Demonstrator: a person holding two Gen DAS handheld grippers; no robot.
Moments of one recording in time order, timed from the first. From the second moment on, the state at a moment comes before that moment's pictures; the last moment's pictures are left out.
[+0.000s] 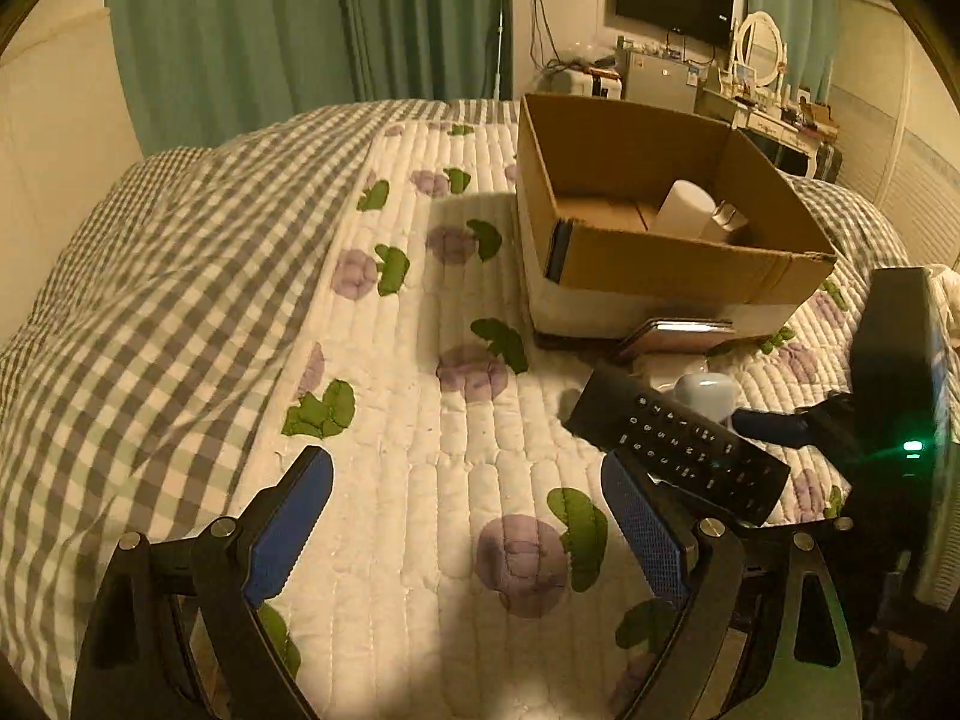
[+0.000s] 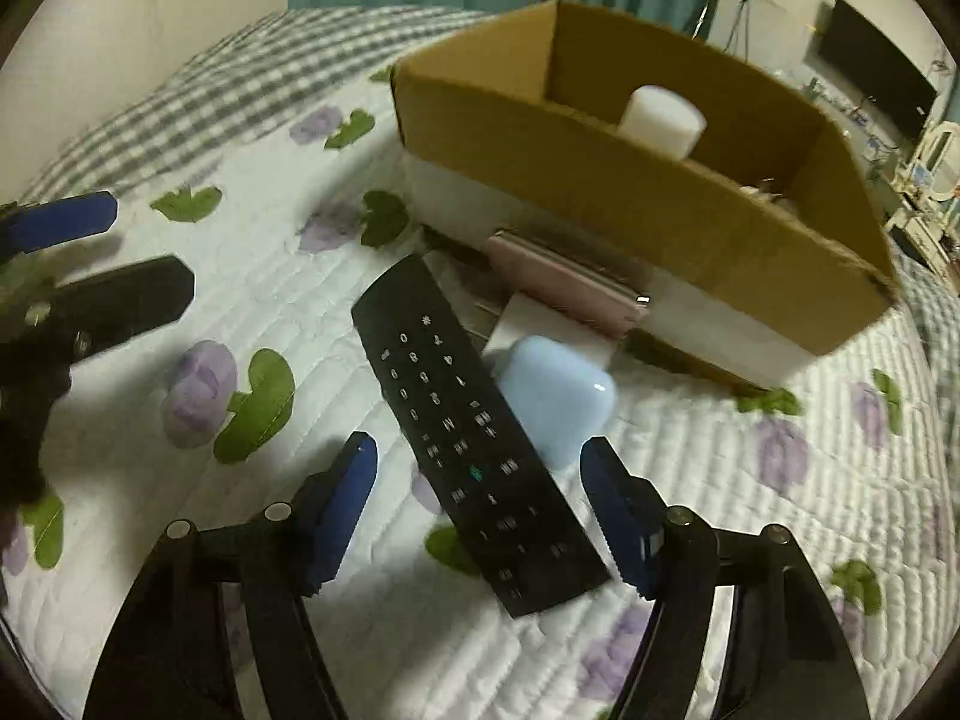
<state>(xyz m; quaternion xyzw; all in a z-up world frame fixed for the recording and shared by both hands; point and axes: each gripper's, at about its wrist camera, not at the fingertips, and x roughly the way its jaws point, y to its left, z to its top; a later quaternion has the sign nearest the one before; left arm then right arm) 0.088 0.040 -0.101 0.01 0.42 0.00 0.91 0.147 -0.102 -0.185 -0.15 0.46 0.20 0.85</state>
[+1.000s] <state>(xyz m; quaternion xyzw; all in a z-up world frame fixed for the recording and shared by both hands) 0.109 -0.051 -0.123 0.01 0.45 -0.04 0.89 0.105 -0.230 -0.135 0.06 0.44 0.10 0.89</state>
